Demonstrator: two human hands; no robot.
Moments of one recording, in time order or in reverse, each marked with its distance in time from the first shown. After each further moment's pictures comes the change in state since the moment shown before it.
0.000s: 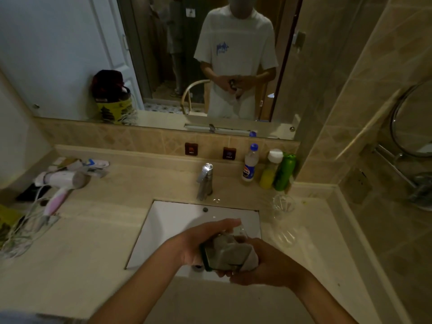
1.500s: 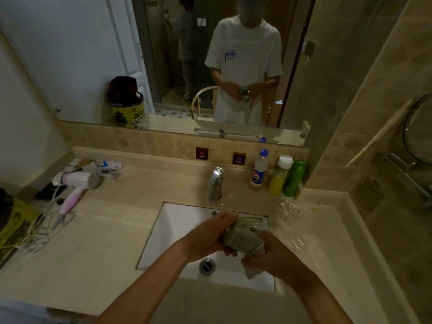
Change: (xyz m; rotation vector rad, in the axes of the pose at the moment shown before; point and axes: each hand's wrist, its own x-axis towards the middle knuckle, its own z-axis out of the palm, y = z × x) left_hand 0.013 -0.013 -0.023 0.072 -0.009 0.428; right_hand 0.017 0.005 0.006 0.011 0.203 0.074
